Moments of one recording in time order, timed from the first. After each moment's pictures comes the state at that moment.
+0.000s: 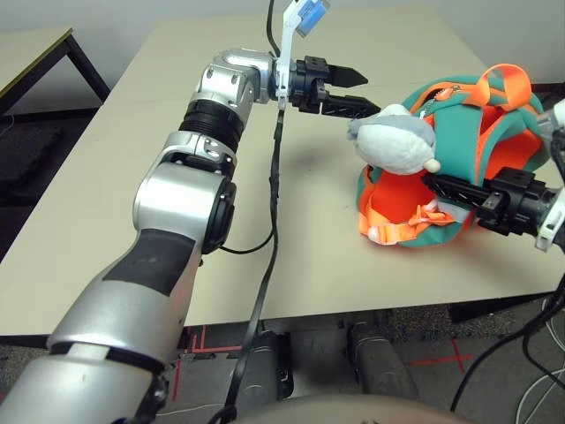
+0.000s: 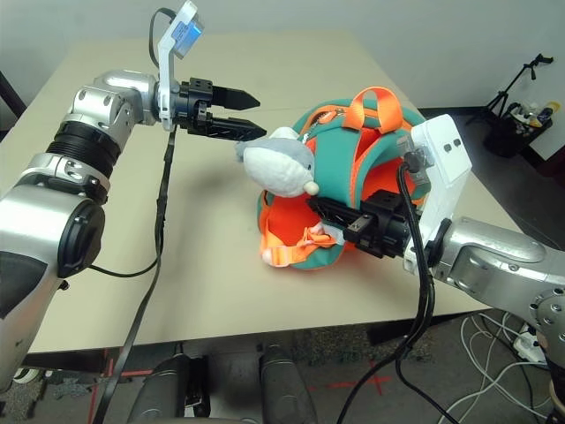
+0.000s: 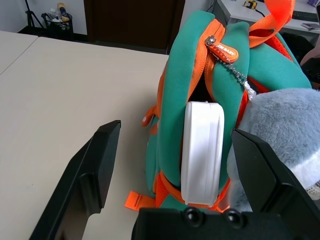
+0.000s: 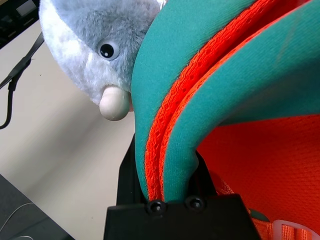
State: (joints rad) left arm -1.47 0.26 -0.05 1.10 -0.16 0.30 -1.40; right arm -0.19 -1.11 -0.33 -0.60 1.53 0.92 0.14
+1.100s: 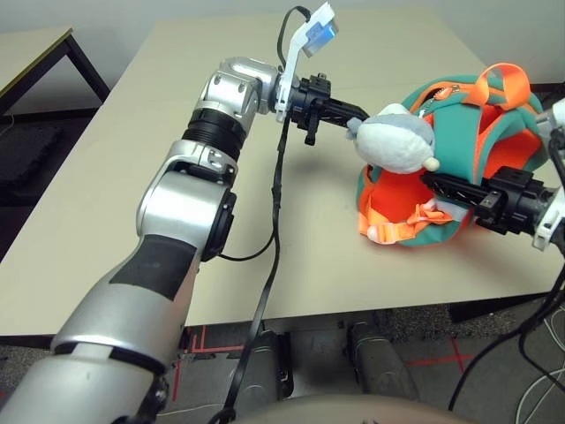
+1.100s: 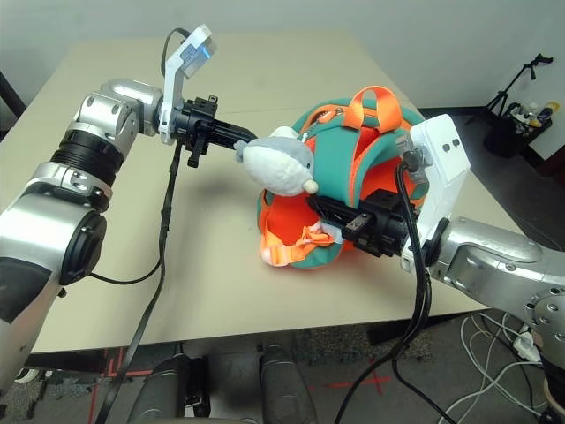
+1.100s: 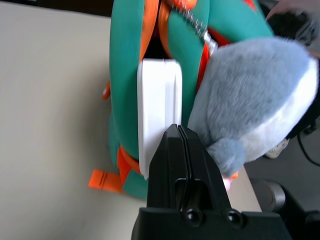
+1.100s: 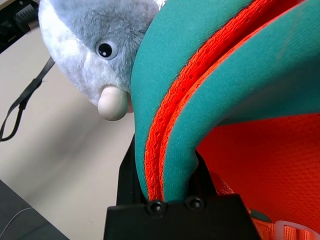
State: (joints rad) left arm -1.39 0.27 -0.16 0.99 -0.11 0.35 -1.56; right arm -0.19 -1.08 -0.33 -0.61 1.53 0.93 0.11
